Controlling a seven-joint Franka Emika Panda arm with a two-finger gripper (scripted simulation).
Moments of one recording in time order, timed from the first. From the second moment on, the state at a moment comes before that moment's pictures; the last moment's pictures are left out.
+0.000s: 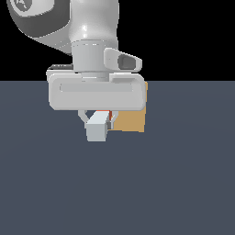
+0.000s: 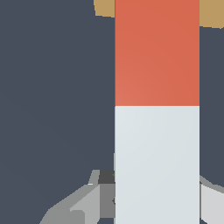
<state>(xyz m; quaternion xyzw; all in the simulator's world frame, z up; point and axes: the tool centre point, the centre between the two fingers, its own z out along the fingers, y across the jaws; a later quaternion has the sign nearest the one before) -0.042 -0.046 0.098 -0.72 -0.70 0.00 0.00</state>
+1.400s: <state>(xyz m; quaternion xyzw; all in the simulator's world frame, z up) -0.032 -0.015 0.110 -0.75 -0.66 0.00 0.00</state>
